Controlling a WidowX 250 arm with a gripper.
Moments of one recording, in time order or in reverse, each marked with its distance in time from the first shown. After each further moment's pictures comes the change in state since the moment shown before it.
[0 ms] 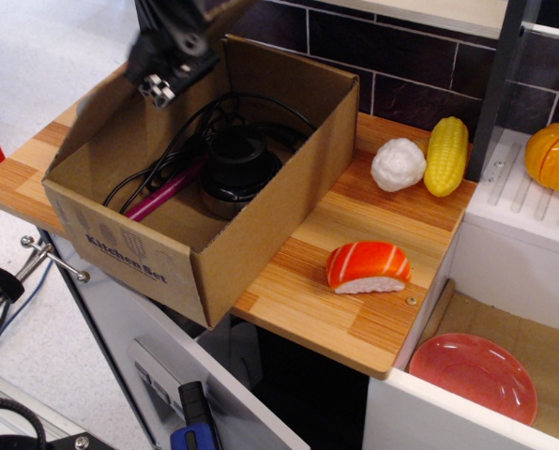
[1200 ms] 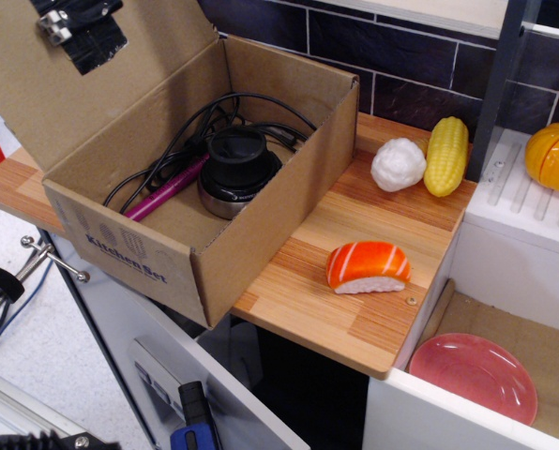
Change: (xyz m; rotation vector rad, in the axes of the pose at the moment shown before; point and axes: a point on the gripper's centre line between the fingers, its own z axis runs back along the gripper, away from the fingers) arm -0.063 0.107 -0.084 -0.101 -0.196 -0.406
